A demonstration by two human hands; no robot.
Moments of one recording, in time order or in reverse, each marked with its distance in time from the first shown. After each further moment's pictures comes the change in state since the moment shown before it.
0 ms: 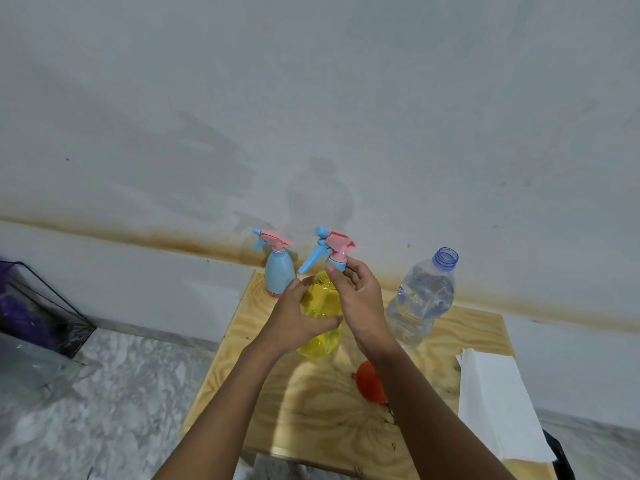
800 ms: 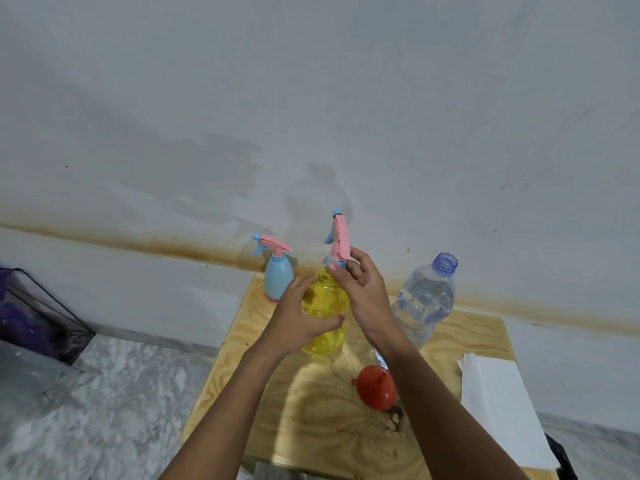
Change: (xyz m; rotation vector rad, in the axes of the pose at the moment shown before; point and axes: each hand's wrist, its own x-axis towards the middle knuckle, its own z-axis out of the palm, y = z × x) left_hand 0.004 0.014 0.000 -0.029 0.058 0.108; right_hand 0.008 -0.021 -0.008 0.077 -0.145 -0.030
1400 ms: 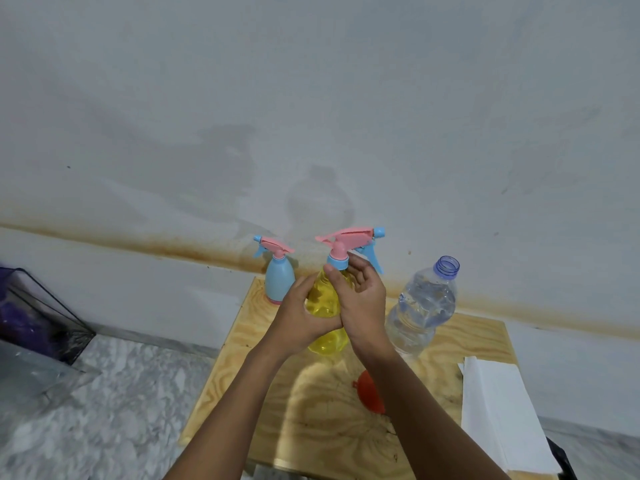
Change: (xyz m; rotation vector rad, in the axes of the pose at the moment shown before) left_hand 0.002 0.003 0.002 -0.063 -0.024 -0.010; right_hand -0.013 0.001 0.019 0.039 0.215 -0.082
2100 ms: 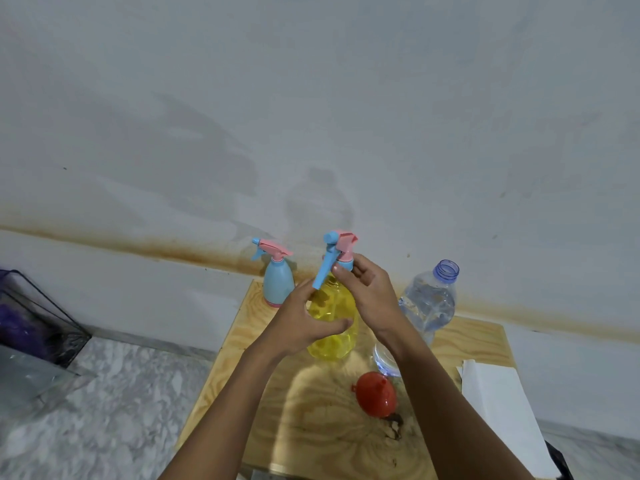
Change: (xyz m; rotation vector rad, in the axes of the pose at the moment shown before) left_hand 0.007 -0.003 -0.003 0.001 -0.102 -0.045; right_hand 0.026 -0.015 -0.022 -0.153 -0.336 -0.002
